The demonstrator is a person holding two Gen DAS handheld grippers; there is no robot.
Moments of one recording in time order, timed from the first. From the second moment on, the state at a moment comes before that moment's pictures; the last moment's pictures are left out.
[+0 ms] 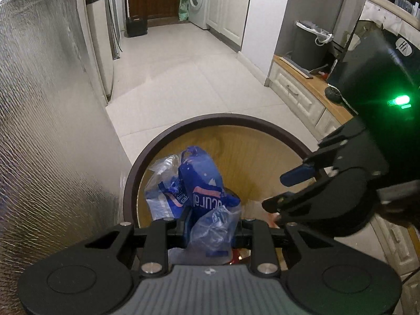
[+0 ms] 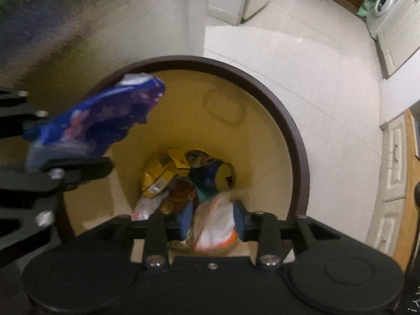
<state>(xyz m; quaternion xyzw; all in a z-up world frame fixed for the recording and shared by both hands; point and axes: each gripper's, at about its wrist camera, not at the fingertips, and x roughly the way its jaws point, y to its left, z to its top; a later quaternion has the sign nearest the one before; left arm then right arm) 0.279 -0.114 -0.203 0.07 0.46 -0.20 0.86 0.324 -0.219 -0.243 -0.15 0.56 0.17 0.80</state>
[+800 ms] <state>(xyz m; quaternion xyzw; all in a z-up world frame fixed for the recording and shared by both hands) 0.284 -0.133 -0.208 0.11 0.49 -0.21 0.84 0.284 -0.264 -0.195 -0.09 0.51 0.18 0.83</state>
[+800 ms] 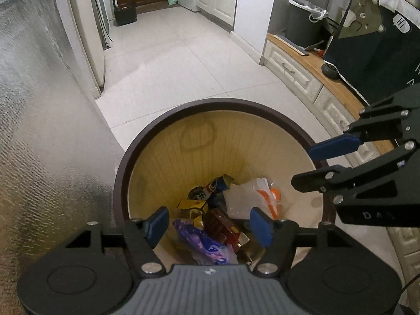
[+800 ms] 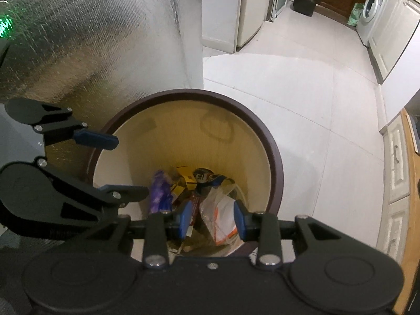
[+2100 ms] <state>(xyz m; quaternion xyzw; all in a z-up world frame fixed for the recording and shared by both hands) 0.161 -0.094 -0.030 0.07 0.37 -0.16 0.91 0.146 -0.308 -0.032 0.04 0.36 0.06 0.93</state>
